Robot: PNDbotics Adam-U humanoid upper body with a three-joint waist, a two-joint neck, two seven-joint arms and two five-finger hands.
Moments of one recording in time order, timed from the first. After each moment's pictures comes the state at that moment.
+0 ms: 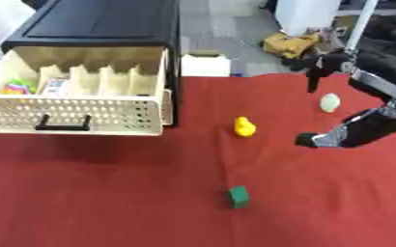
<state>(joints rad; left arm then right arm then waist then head) -0.48 0.46 -0.06 -1.99 -0.06 0.26 0.22 -0.46 -0.93 0.23 -1.98 0.36 0.11 0.38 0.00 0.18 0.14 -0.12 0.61</state>
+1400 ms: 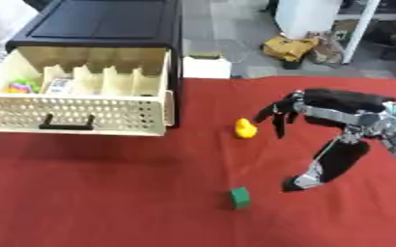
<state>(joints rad) -0.46 0.45 -0.06 -1.99 -0.05 0.28 0.21 -0.55 -0.89 0.40 -1.98 0.36 0.26 0.58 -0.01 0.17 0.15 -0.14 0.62</state>
